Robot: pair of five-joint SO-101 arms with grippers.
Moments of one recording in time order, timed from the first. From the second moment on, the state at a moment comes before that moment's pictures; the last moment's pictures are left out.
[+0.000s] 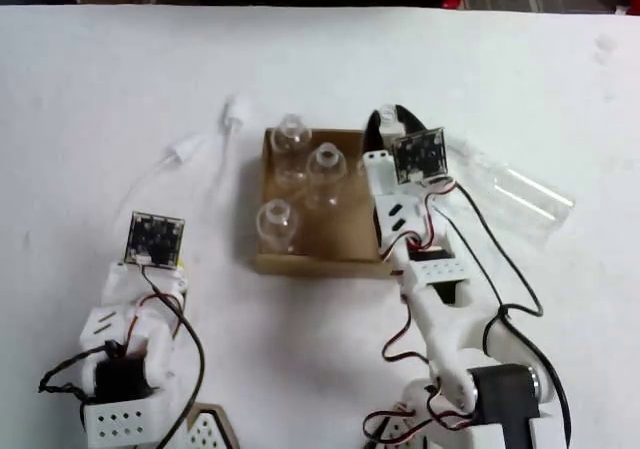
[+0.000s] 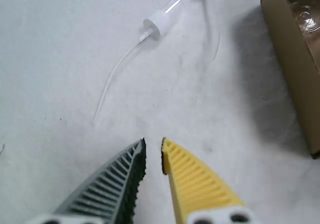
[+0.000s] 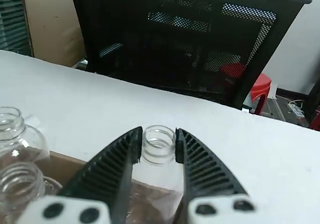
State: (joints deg) left arm -13.8 -104.7 97.0 57.0 -13.8; right arm -10.5 -14.3 64.7 -37.1 12.3
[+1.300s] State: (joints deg) left arm -13.8 -104.7 97.0 57.0 -13.8; right arm -9.6 -26.0 66.9 -30.1 9.2
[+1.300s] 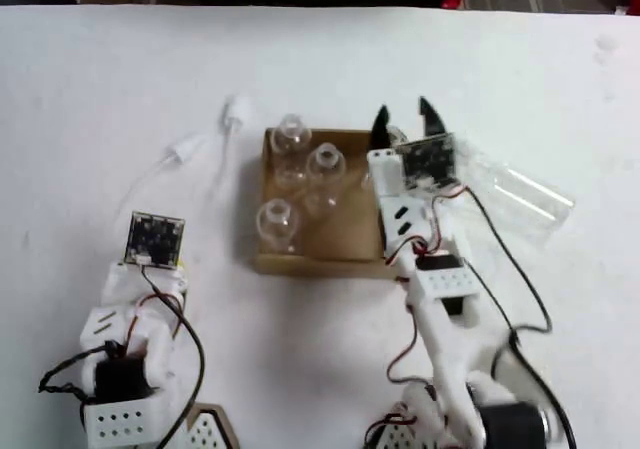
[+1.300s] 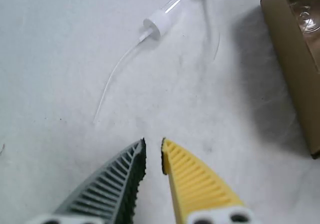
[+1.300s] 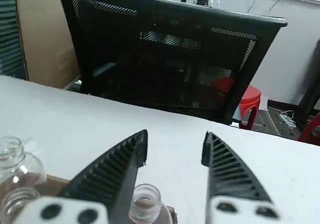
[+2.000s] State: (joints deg) left arm -13.8 -104.7 97.0 58.1 -13.8; right arm -4.3 -84.7 67.2 42.0 6.9
